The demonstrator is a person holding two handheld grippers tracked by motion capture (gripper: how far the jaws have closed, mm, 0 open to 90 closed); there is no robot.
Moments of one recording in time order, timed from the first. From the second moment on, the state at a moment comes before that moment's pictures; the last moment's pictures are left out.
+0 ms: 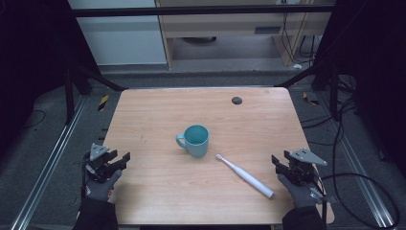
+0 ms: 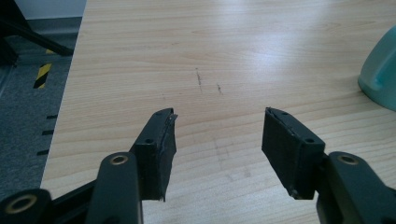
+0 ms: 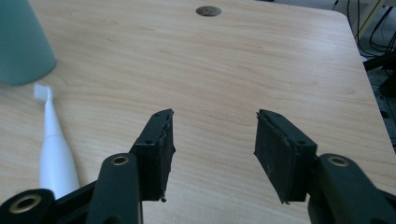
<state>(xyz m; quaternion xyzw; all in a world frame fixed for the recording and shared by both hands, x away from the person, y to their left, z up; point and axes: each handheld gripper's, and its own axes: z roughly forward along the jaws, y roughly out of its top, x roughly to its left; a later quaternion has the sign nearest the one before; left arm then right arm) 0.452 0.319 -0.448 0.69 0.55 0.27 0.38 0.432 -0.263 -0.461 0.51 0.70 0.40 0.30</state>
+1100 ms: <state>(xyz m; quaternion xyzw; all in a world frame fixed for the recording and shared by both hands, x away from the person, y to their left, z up) 0.450 0.315 -0.455 0.71 0.54 0.26 0.37 0.403 -0.237 -0.474 0.47 0.78 0.36 0.20</state>
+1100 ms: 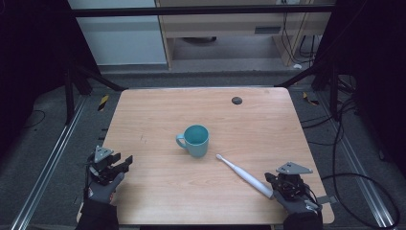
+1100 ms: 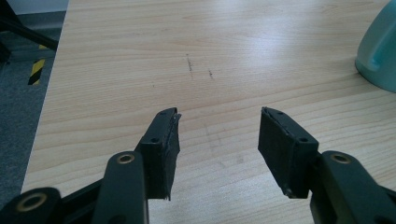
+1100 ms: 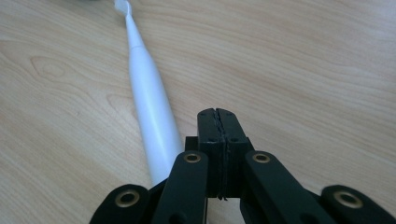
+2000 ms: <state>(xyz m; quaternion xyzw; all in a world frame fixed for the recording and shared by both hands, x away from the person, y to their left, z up) 0.451 0.313 -0.457 0.71 0.54 0.26 0.37 0.396 -0.226 -0.484 0.46 0.81 0.33 0.16</state>
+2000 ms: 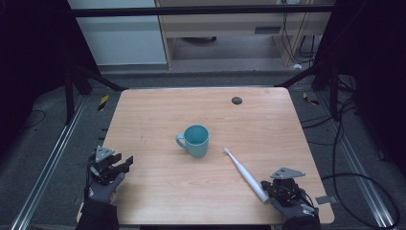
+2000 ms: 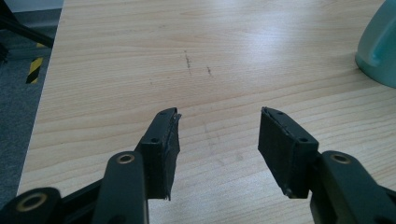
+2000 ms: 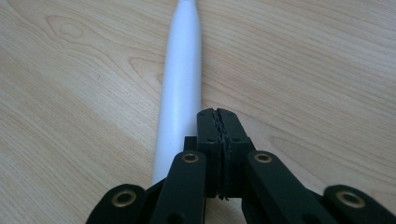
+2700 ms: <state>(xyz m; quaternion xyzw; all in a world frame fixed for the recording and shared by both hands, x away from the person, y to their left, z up) 0.454 0.310 -0.458 0.72 0.53 0.27 0.35 0.403 -0.226 -0.467 0.49 0.78 0.35 0.18</state>
